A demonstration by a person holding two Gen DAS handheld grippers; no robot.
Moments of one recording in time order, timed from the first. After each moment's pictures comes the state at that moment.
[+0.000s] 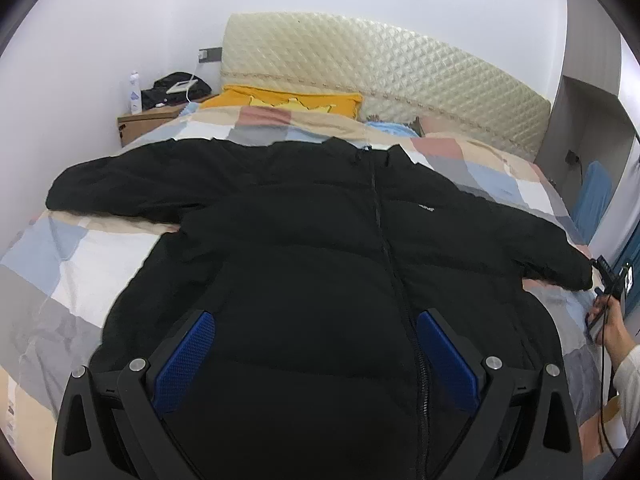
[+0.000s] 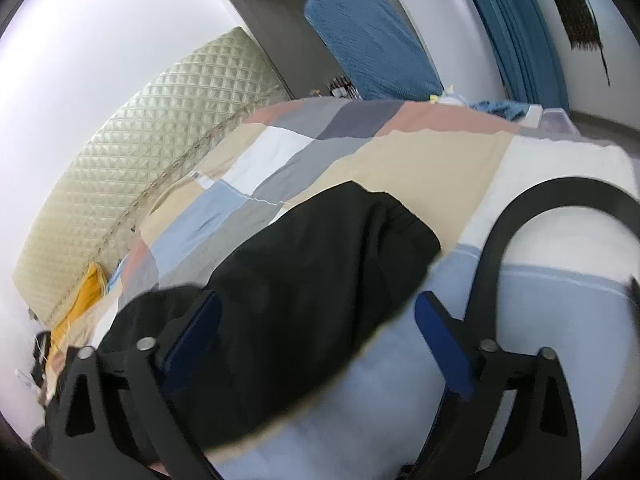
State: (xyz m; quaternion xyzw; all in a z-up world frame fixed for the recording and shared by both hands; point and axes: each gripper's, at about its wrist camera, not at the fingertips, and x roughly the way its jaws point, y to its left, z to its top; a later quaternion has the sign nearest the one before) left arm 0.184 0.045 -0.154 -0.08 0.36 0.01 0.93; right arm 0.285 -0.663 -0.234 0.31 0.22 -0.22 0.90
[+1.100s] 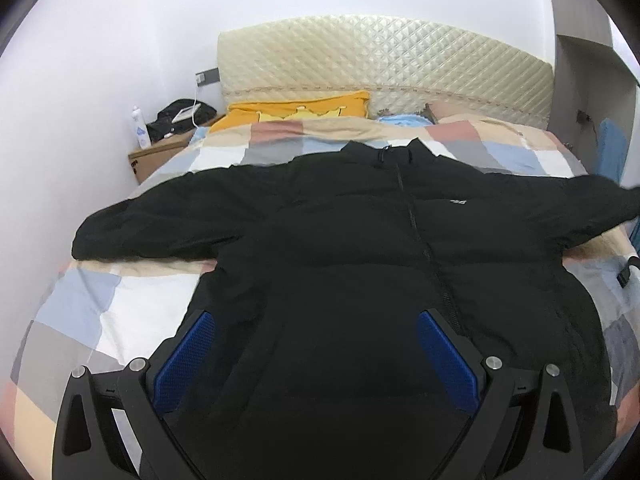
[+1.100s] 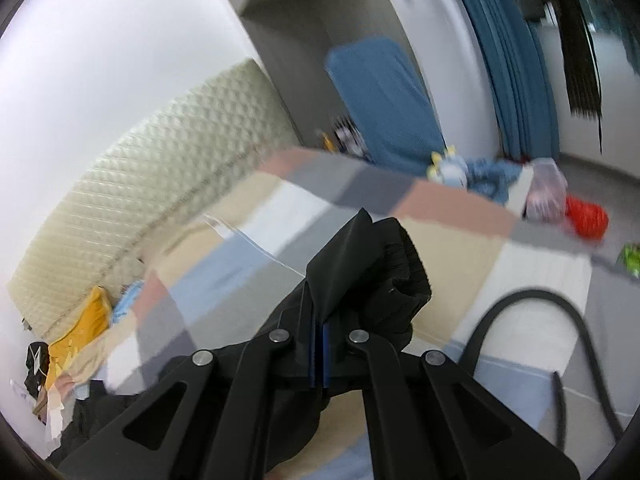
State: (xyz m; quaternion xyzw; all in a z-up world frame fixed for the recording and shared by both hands) left arm 0.190 0.061 -0.132 0.02 0.36 0.04 0.93; right arm 0.281 -0.636 -0.083 0.26 0.20 -0.25 0.91
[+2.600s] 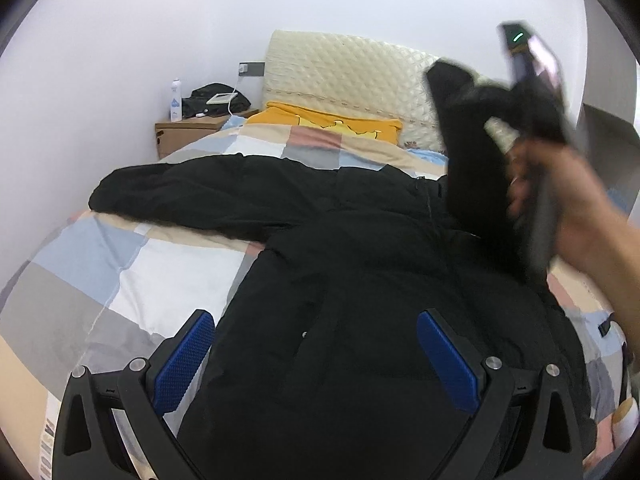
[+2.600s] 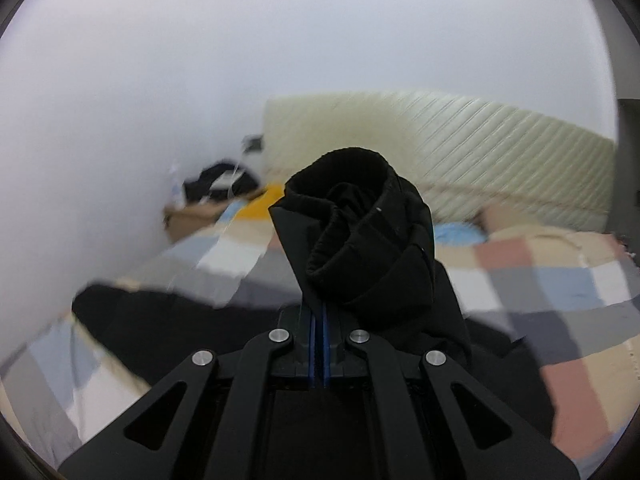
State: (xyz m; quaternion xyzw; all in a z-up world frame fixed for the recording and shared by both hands) left arm 0.144 0.154 -0.135 -0.10 0.33 0.05 0.94; right arm 0.341 0.004 -0.071 -0.03 0.21 0.16 0.96
